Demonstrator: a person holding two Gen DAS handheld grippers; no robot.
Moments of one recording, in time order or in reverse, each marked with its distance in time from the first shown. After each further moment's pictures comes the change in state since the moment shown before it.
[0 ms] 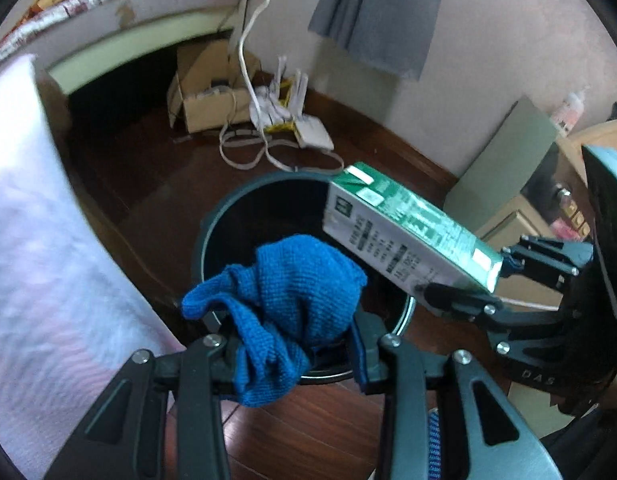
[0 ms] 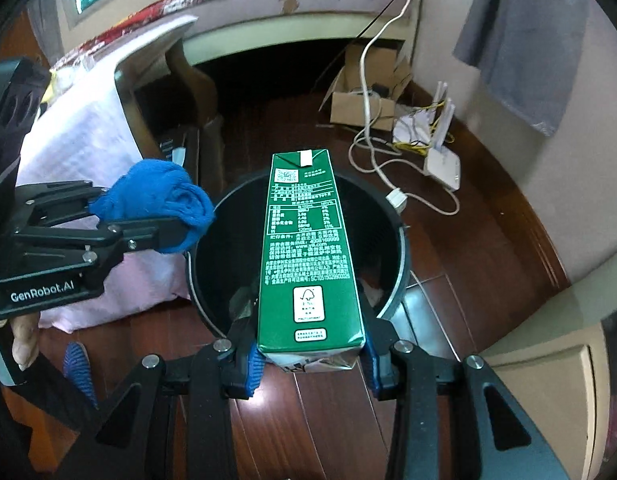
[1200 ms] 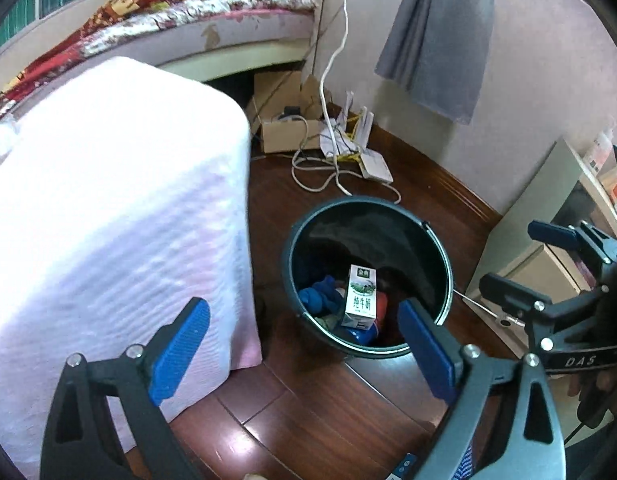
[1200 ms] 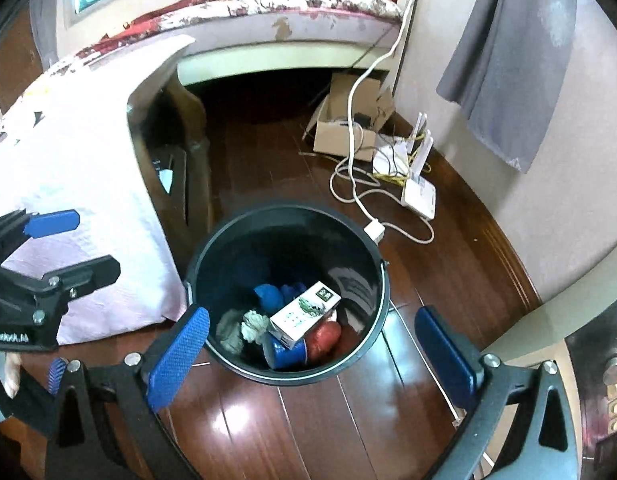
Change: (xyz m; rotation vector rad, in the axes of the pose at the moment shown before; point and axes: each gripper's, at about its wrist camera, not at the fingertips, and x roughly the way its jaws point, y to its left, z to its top) left arm -0.096 0.019 -0.048 -0.122 -0.150 0.201; right arm -0.054 0.032 0.015 -0.010 -0.117 -0.119
